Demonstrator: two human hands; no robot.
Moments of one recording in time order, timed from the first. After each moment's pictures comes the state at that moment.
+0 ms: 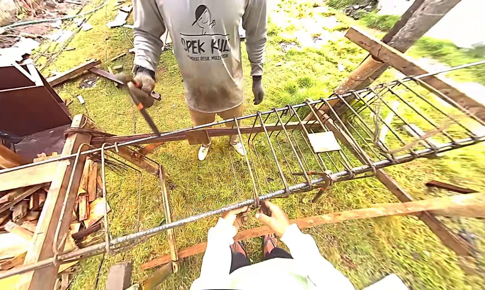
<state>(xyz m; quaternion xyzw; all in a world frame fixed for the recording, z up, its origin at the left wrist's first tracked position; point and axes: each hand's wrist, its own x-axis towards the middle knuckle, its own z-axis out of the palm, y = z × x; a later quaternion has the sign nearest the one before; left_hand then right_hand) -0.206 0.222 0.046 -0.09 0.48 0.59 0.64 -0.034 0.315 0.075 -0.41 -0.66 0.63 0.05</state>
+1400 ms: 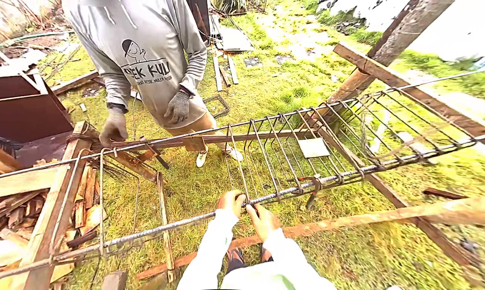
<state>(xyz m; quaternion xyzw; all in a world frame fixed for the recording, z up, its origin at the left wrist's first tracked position) -0.218 0.265 0.143 0.39 0.78 0.23 0.43 -0.057 0.297 0.124 -0.52 -0.71 0.47 -0.03</state>
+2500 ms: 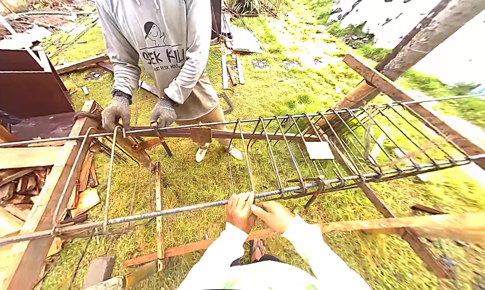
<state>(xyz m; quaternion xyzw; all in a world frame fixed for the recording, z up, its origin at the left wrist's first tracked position) -0.158 0.222 0.058 0.56 0.72 0.40 -0.11 -0.044 0.325 0.190 -0.39 -0.73 0.53 -0.18</state>
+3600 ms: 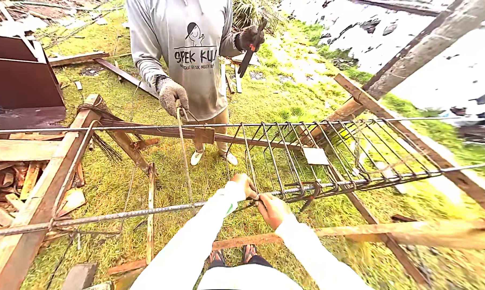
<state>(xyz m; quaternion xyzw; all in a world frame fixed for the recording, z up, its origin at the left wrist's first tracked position) -0.244 0.286 0.171 0.53 0.69 0.14 0.47 -0.054 0.311 0.158 -0.36 -0.90 0.23 -0.07</state>
